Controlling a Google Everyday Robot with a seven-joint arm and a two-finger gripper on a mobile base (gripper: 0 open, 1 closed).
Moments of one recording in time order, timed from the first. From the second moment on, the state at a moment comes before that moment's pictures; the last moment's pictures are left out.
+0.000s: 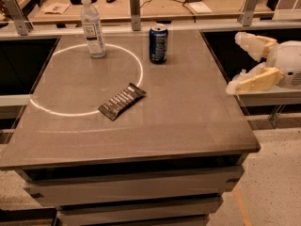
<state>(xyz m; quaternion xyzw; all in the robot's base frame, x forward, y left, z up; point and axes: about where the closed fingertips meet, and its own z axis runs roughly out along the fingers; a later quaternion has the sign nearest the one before) 0.525 -0.188 0.974 -0.45 0.60 0.33 0.57</state>
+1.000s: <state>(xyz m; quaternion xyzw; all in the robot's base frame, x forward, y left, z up) 0.618 -0.160 0.957 -0.46 0.60 0.28 0.59</state>
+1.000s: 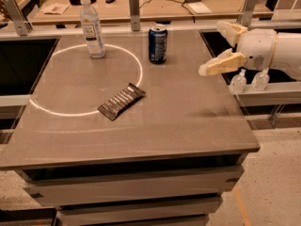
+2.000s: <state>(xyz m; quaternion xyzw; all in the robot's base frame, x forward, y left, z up) 0.649 -0.141 0.942 -0.44 0.62 0.29 0.58</state>
